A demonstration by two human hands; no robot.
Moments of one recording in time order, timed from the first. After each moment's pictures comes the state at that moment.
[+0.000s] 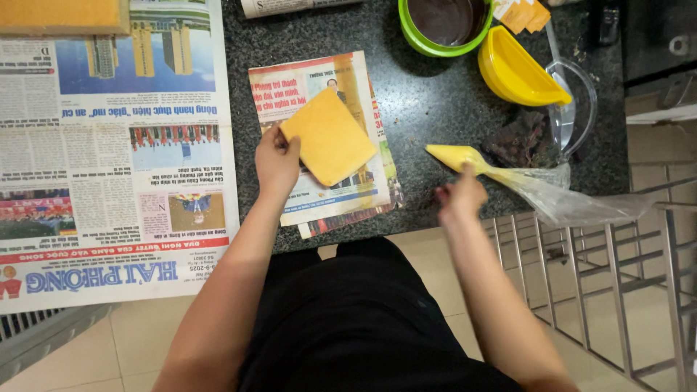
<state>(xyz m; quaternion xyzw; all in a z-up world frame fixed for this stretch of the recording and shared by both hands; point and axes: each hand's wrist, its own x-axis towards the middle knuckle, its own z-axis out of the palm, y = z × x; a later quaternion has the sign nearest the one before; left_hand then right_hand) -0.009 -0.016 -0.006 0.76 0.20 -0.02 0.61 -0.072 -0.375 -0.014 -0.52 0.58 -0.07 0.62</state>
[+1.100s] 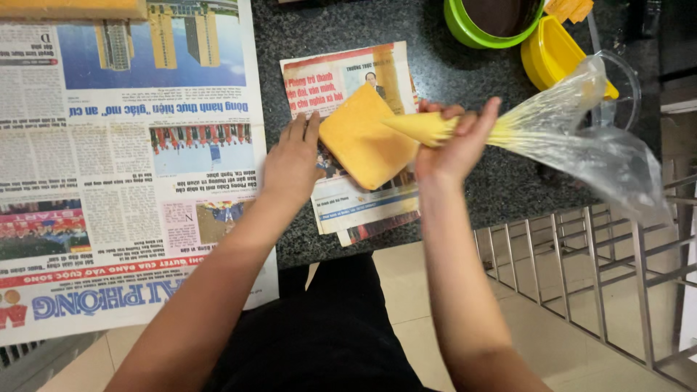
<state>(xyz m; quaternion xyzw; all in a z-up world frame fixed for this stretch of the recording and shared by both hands) 0.008 0.045 0.052 0.95 -0.13 -0.17 0.23 0.022 -0.186 0.096 -0.36 0.30 -0.23 0.85</state>
